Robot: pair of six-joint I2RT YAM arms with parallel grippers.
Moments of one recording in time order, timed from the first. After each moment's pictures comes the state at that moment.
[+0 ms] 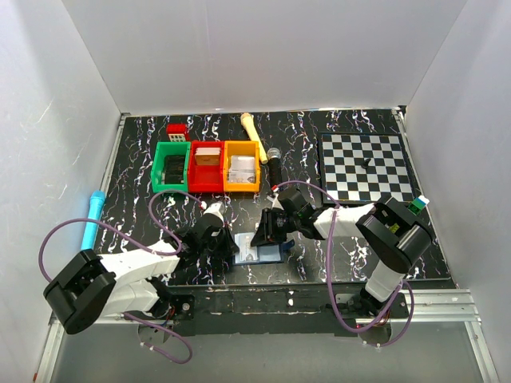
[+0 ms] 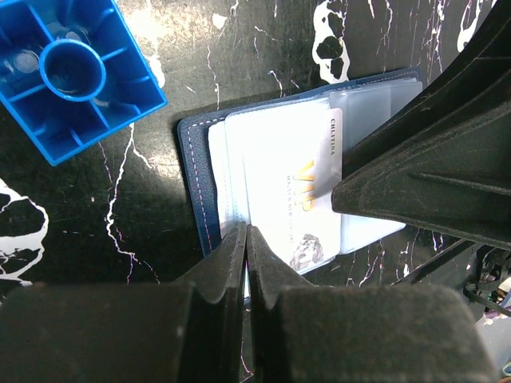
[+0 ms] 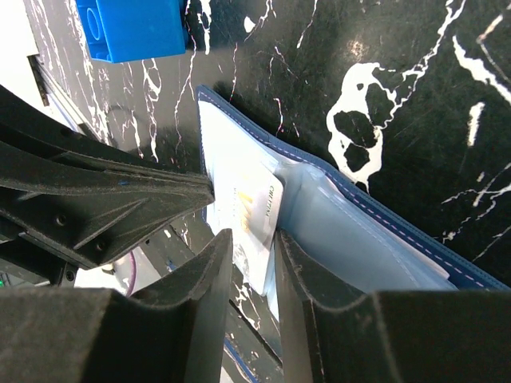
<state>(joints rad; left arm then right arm) -0.81 1.16 0.35 0.02 0.00 -0.84 0.82 1.69 0.70 0.21 -0.51 0.87</state>
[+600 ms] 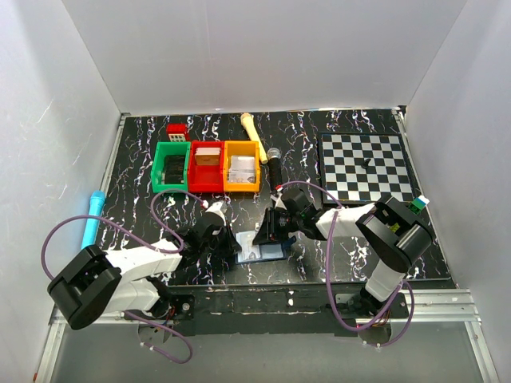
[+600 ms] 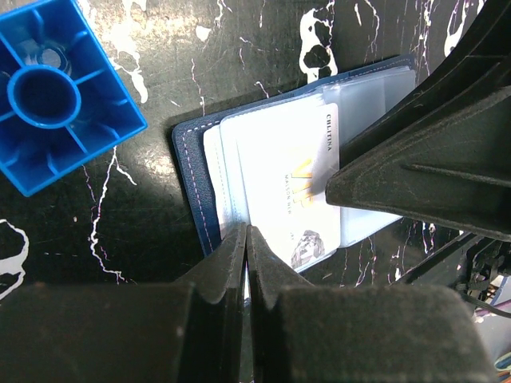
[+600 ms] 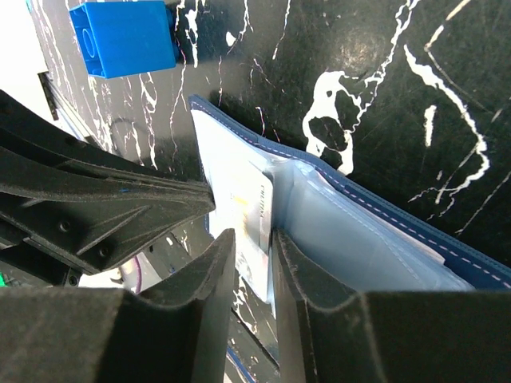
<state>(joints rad) -0.80 1.21 0.35 0.08 0.04 -0.84 0.79 1.69 0.67 0.26 -0.51 0.90</state>
